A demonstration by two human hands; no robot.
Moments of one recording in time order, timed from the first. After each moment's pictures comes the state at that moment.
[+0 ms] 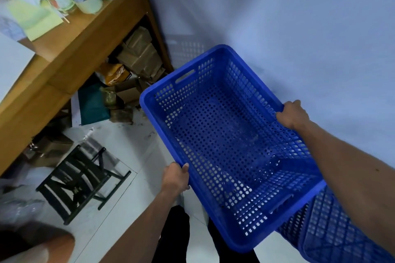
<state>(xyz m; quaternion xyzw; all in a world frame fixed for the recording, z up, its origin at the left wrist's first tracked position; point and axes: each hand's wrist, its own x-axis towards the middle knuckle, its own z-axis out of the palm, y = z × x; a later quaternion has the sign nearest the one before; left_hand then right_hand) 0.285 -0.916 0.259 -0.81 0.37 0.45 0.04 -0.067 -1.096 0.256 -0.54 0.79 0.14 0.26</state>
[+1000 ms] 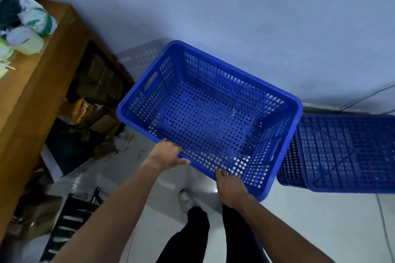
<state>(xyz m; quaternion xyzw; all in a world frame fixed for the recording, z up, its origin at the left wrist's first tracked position) 0.338 -0.972 0.245 -0.31 0.89 0.13 0.30 0.158 -0.791 0.242 -0.63 0.69 0.18 0.32</state>
